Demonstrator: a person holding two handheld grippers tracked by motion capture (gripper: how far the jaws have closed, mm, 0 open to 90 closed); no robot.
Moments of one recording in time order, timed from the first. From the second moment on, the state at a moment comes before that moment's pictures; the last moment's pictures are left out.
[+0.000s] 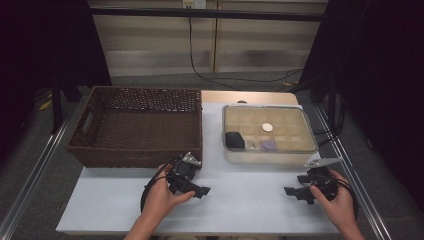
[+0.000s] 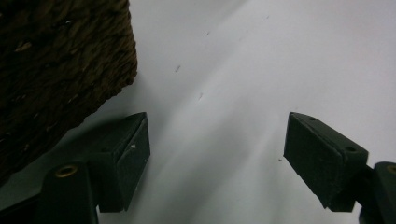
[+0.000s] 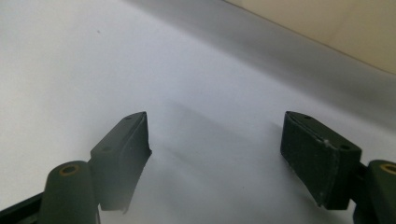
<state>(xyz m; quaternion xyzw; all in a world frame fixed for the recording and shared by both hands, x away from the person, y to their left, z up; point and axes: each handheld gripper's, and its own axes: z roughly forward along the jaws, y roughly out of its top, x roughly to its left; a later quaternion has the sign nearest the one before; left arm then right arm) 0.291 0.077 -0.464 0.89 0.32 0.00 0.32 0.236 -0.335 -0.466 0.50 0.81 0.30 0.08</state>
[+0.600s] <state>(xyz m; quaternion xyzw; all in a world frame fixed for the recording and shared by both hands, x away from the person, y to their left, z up) 0.276 0.084 -0.476 0.90 0.26 0.06 0.33 0.219 -0.325 -0.481 0.46 0.82 0.31 0.16</state>
